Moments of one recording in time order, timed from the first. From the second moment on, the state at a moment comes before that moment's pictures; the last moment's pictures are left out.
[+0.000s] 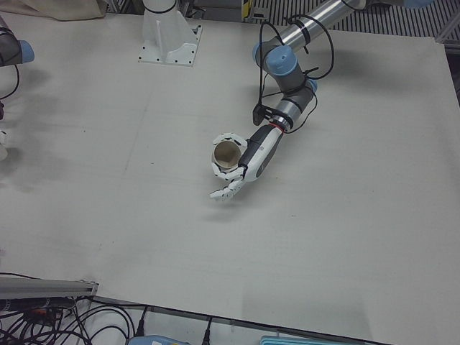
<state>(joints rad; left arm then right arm) -0.65 -1.70 -1.78 0.10 1.07 0.22 0.82 -1.54 1.69 -3.00 -1.03 -0.66</state>
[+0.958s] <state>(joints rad) -0.62 -1.95 -1.78 0.30 1.12 0.37 1.21 -1.26 1.97 -3.53 -1.33 -0.61</state>
